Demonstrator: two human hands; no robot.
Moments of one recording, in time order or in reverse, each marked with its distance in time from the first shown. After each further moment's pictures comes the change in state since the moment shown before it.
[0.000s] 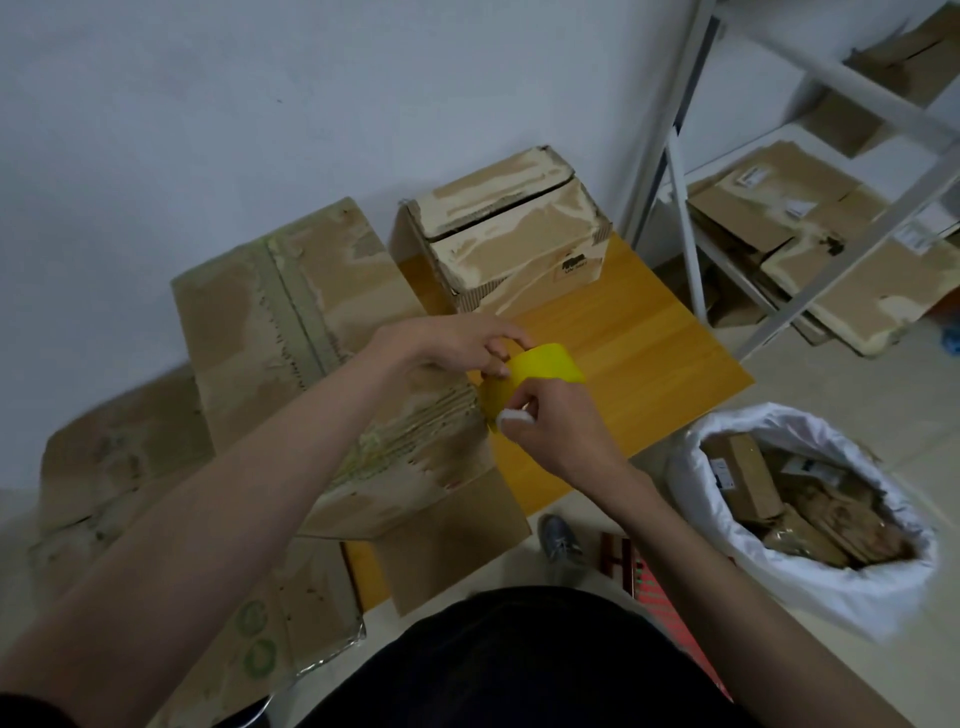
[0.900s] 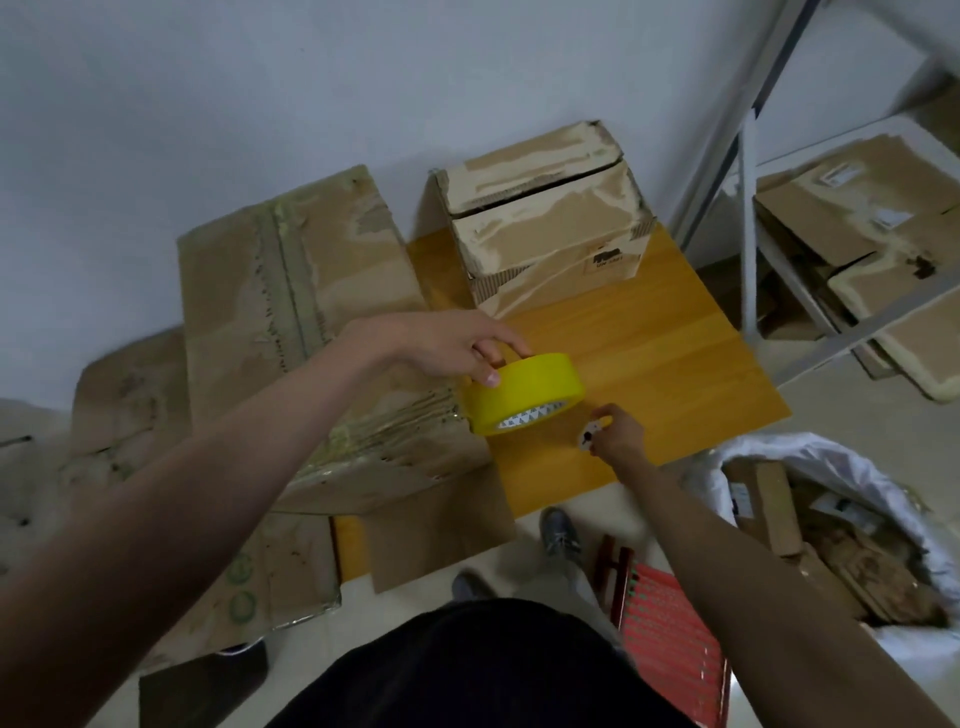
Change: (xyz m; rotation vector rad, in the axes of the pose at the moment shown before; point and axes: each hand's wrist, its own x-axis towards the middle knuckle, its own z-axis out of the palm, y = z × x) left_hand -0.001 -0.003 0.002 -0.105 0.013 -0.114; right_hand 0.099 0.197 0.035 0.057 -0.036 0.535
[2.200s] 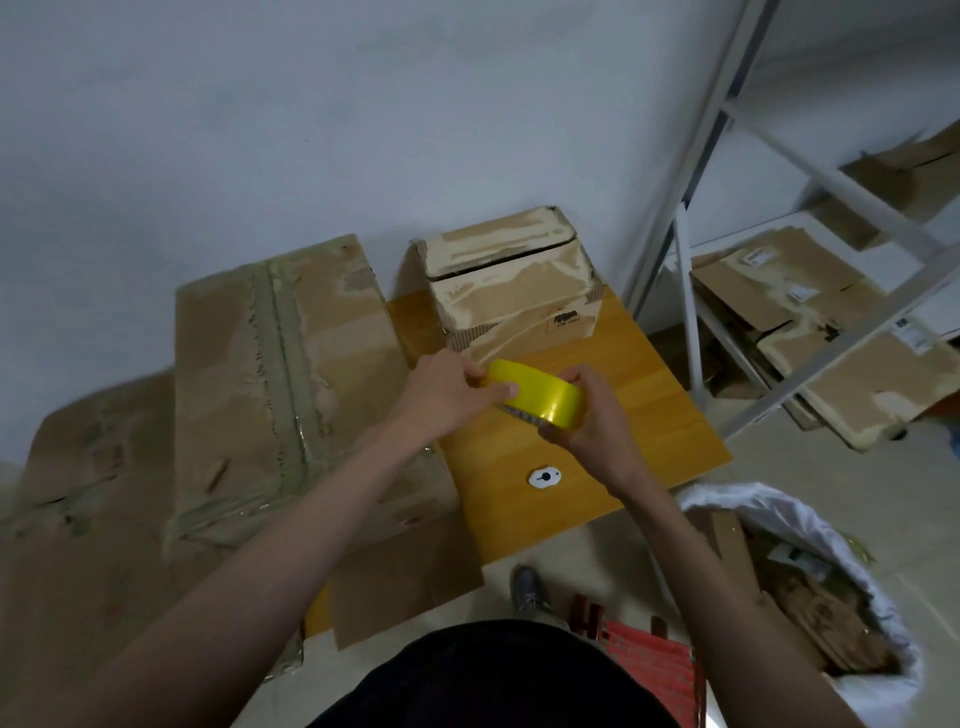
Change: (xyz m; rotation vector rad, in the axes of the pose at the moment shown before) left_hand -0.012 0.046 0.047 -0.163 0.746 -0.210; right_hand -0.101 -0.072 -0.089 0.163 0.137 -0.789
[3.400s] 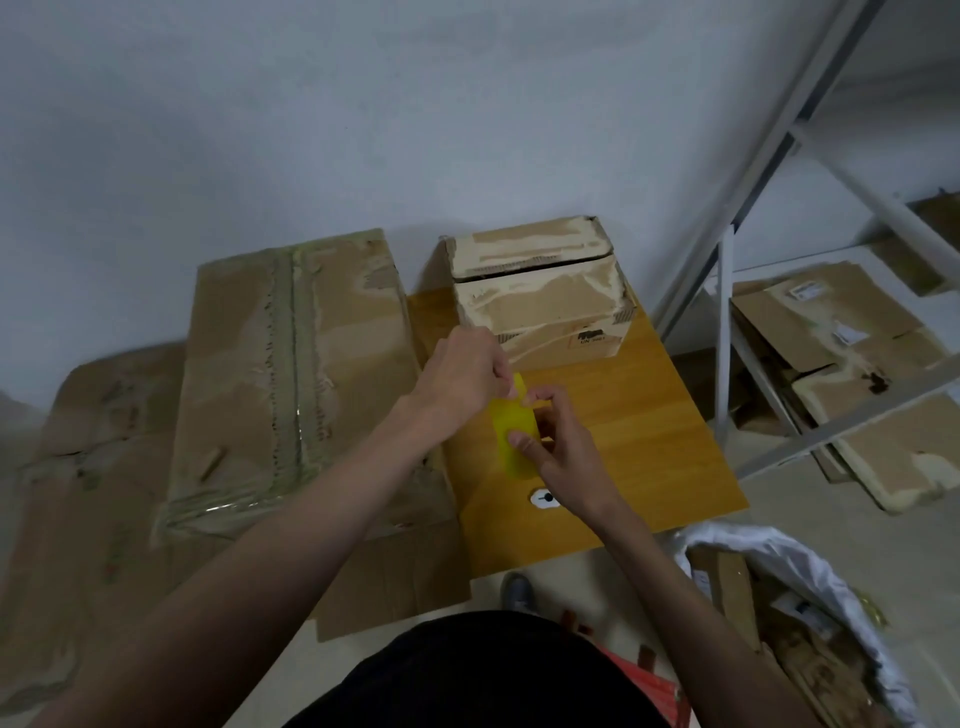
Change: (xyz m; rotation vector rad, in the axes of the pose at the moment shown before) left_hand 0.033 0.021 -0.011 0.090 0.085 0.040; right_hand 0.017 -0.008 0.024 0.253 -0.260 -0.076
